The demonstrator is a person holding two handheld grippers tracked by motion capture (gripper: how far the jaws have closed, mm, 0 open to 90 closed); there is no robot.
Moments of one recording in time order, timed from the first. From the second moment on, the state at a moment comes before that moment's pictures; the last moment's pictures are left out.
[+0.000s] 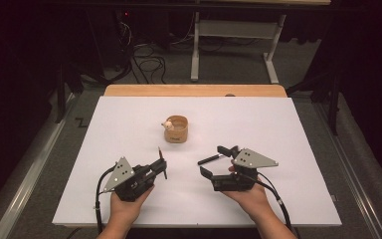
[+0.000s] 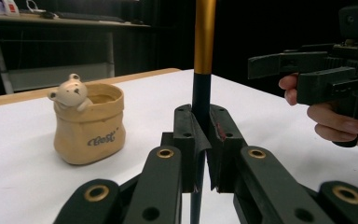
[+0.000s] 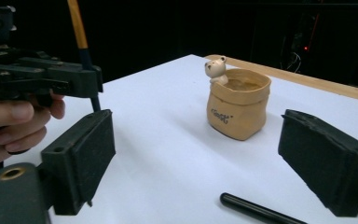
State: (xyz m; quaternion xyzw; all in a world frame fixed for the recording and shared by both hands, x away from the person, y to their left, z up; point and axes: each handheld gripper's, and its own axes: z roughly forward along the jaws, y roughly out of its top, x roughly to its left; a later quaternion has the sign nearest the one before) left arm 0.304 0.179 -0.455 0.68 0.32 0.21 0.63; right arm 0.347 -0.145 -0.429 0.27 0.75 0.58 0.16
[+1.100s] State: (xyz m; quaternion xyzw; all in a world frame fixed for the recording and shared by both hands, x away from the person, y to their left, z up) left arm 0.306 0.188 -0.456 0.67 0.34 0.22 0.63; right arm 0.341 -0.236 -0.449 0.32 0.73 0.56 0.22
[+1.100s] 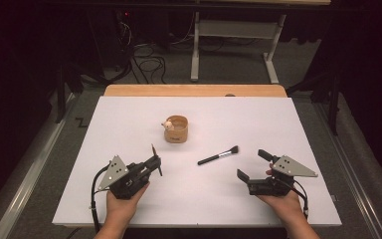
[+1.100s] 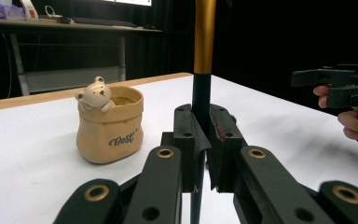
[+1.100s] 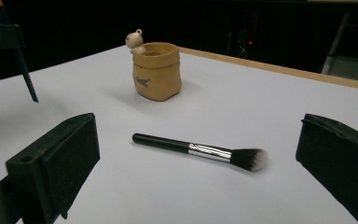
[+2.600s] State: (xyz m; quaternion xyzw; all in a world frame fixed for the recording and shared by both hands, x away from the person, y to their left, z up) left arm 0.393 0.156 -0.432 0.67 0.36 0.23 0.61; right arm 0.336 -0.248 -0.452 0.33 0.73 0.56 0.21
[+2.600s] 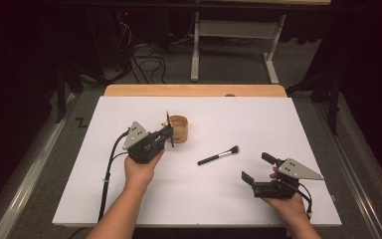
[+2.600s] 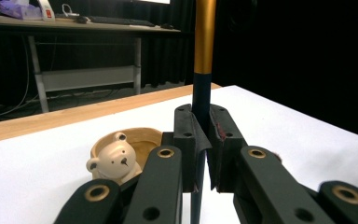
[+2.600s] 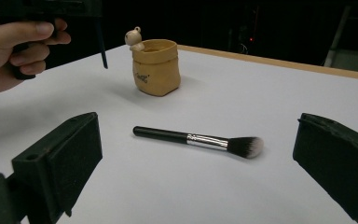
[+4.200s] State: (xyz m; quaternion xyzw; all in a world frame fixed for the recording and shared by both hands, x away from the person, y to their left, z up) left arm 0.449 0.121 -0.415 0.66 0.38 0.27 0.59; right arm 0.332 -0.241 -0.453 0.32 0.73 0.56 0.19
